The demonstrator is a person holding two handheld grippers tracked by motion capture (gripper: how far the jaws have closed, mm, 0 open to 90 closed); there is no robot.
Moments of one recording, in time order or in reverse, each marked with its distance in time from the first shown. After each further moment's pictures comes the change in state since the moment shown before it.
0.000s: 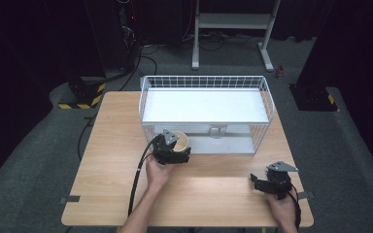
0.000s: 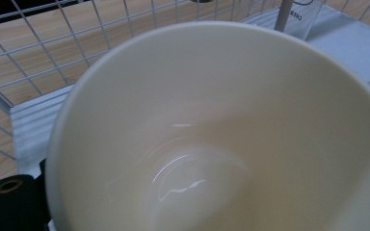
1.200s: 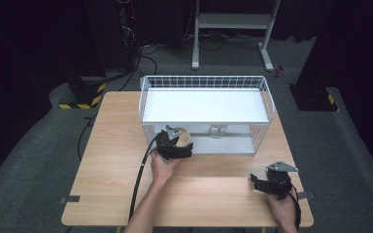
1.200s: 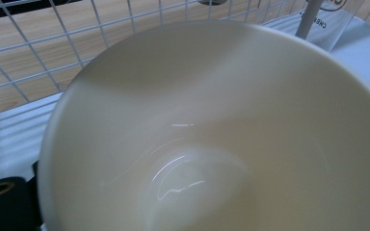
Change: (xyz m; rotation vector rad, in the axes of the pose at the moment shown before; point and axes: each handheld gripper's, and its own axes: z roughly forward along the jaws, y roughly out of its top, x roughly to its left) left arm 0.004 0.002 0.026 -0.011 0.005 -0.033; right arm 0.000 0.000 0.000 -0.001 0.001 0.001
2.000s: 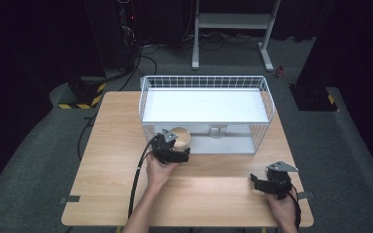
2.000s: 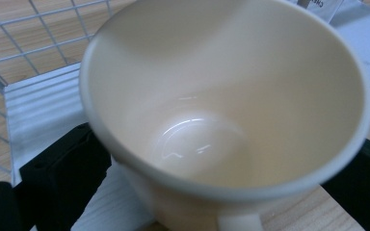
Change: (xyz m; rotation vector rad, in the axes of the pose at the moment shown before) left arm 0.003 -0.007 -0.019 0.057 0.002 -0.004; right arm 0.000 0.000 0.000 0.001 0.000 -0.002
